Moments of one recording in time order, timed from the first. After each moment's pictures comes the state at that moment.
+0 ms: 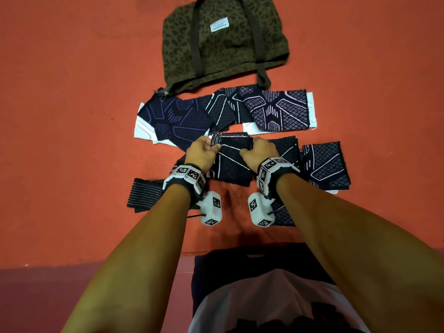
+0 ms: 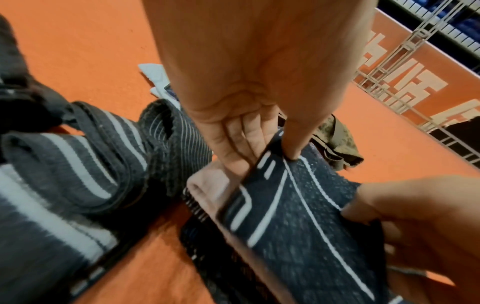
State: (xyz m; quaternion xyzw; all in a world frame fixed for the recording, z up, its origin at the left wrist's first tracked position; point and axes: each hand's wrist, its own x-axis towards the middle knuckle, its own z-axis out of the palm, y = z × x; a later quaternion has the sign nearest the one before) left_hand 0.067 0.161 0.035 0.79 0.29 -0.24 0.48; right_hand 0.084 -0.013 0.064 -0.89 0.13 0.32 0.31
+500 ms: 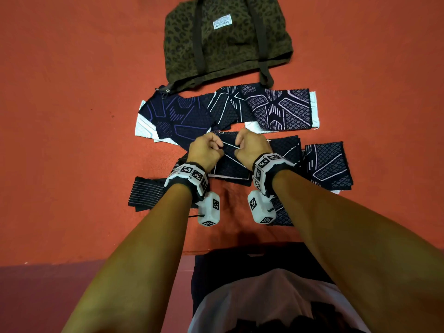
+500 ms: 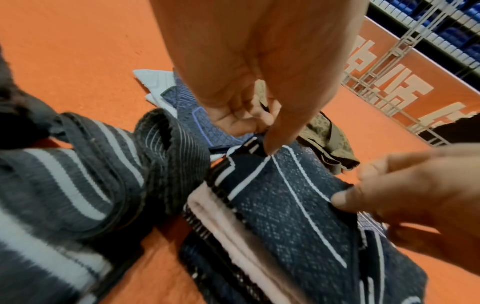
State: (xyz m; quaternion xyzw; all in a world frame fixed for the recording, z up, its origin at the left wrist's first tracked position) left_hand 0.070 0.161 0.044 0.85 0.21 -0.22 0.43; right_hand 0.093 0.008 0.068 -0.90 0.03 0.31 0.30
